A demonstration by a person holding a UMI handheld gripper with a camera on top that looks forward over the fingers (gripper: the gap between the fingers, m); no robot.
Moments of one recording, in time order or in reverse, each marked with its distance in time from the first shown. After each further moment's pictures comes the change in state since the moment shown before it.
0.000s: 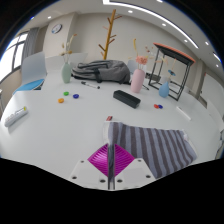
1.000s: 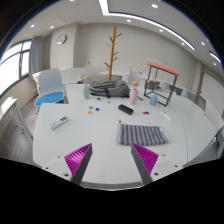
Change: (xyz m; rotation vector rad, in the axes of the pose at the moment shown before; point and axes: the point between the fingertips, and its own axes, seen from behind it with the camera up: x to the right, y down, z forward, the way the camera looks) arm -0.019 -0.029 -0.336 0.033 -0.064 0.035
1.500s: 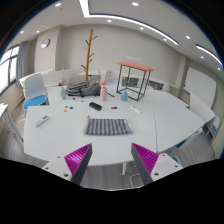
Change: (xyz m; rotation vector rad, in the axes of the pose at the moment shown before) arm 0.173 0.031 -0.132 -0.020 0.163 0.069
